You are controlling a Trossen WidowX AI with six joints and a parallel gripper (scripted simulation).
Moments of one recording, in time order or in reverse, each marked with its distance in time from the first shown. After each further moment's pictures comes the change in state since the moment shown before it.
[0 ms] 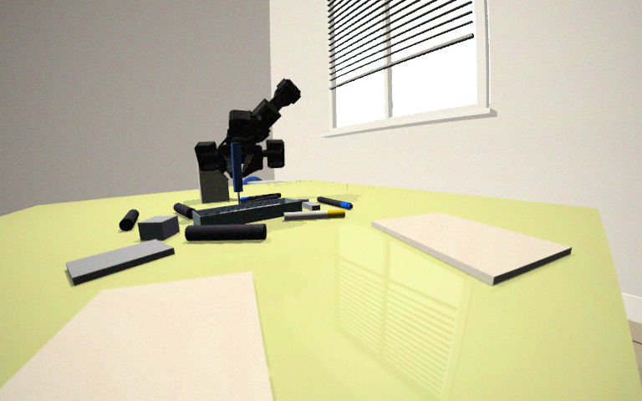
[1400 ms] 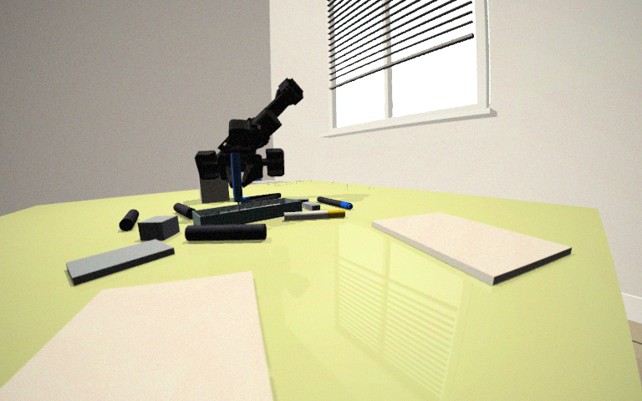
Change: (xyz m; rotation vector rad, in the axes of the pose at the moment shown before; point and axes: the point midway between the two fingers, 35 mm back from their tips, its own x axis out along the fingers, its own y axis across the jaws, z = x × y) arm 0.009 -0.002 -0.017 0.002 0.002 -0.003
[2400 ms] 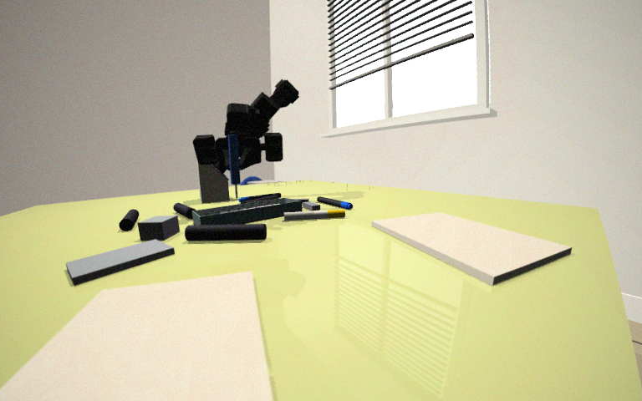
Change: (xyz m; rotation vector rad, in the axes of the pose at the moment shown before) arm -0.018 -0.002 0.029 0.007 -0.002 -0.007
